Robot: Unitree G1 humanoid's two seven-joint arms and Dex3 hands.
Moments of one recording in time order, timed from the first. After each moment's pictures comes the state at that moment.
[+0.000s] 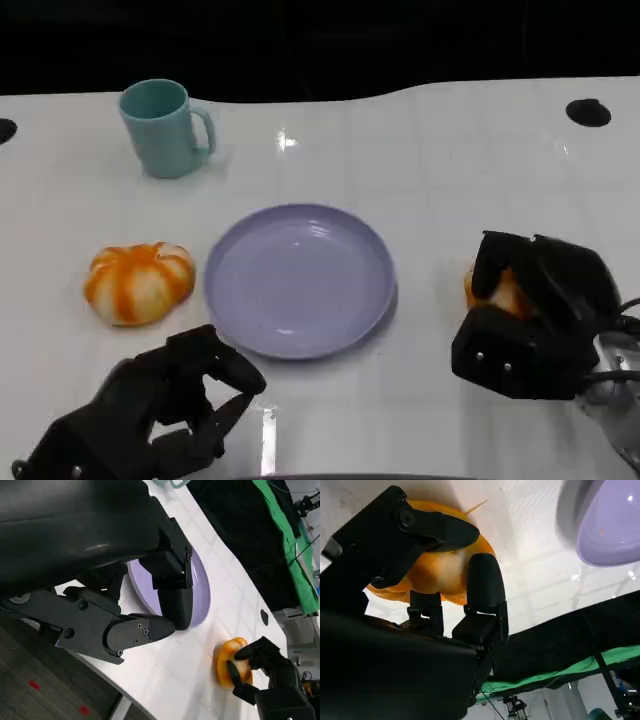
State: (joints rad) left arm 0.26 0.20 -0.08 -0.32 0.03 0.08 -0.22; right arm -0.47 -0.22 0.32 0.72 -0.64 -0.17 -0.35
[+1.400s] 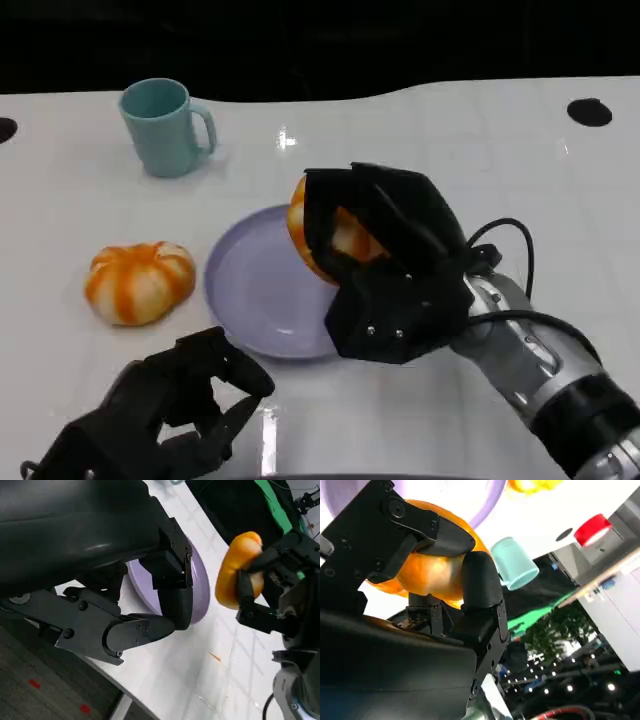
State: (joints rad) left arm 0.26 0.18 -0.10 -0.33 0.06 0.09 -0.22; right arm -0.68 0.02 0.40 0.69 -0.58 -0.33 -0.24
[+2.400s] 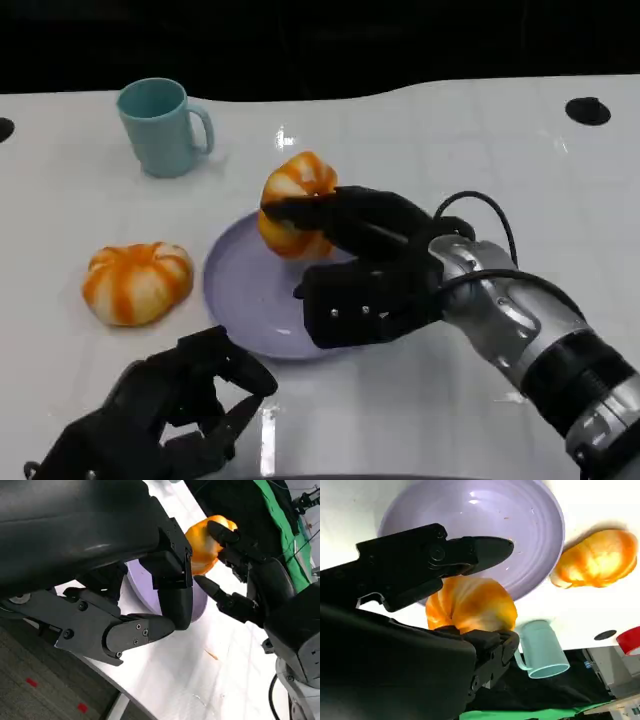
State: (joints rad) left arm 0.26 0.17 -0.10 -0.34 0.06 0.08 -0.22; right arm -0.80 -0.02 0.51 0.73 -0.63 -0.16 0.14
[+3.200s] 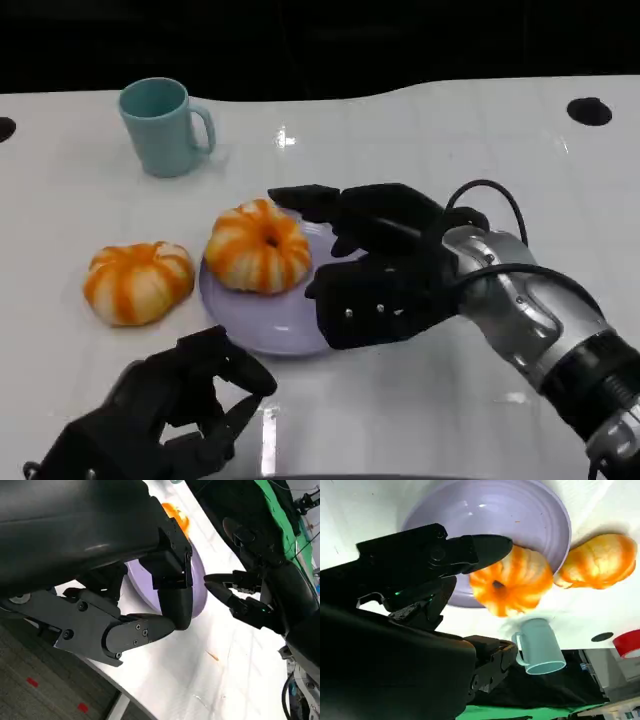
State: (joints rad) left arm 0.26 0.17 -0.10 -0.34 0.06 0.09 -0.22; right arm -0.76 -0.07 0.52 0.61 -0.63 -0.12 0.20
